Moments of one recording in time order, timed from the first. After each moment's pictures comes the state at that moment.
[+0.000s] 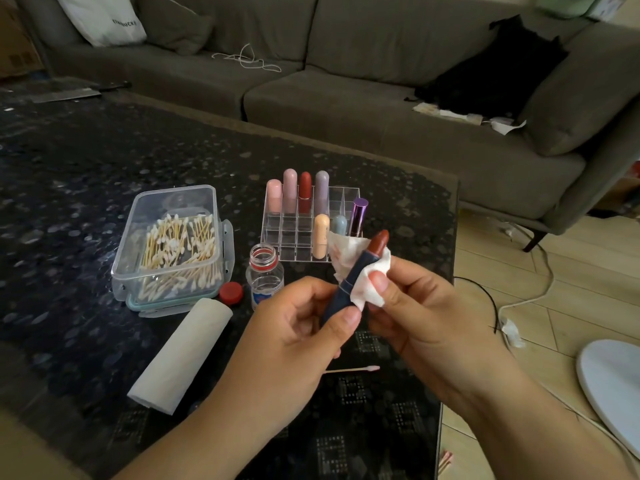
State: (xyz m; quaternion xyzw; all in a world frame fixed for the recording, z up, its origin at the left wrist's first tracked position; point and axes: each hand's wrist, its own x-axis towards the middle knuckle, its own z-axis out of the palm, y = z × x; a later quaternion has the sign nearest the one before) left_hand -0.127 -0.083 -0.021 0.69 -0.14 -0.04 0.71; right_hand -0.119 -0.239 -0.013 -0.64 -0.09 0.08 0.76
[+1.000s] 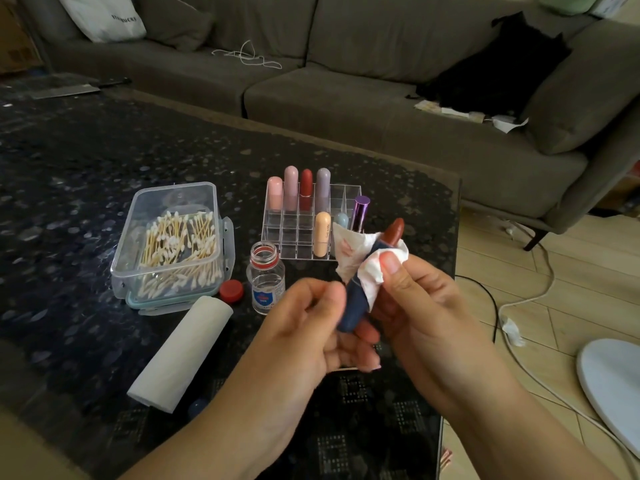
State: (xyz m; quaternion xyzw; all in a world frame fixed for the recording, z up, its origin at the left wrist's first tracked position) left_hand -0.133 -0.092 -0.020 0.53 -0.05 -0.13 0.84; right_hand -0.123 -0.225 -0.009 -0.58 -0.11 0.04 0.80
